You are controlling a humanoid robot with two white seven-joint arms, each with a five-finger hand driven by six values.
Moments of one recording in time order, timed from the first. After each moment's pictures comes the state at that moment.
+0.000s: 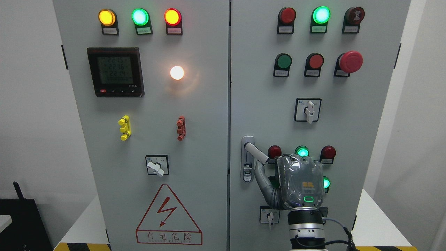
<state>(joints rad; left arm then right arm) 0.00 -0.06 0.00 0.00 -0.08 -0.05 0.02 -0.48 0.15 0.20 -1.74 1.48 0.22 -0.08</state>
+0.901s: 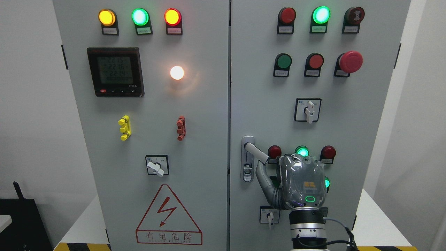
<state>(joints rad) 0.00 -0.06 0.00 0.00 -0.08 -0.05 0.02 -0.48 0.15 0.19 -1.74 1.48 0.22 -0.08</state>
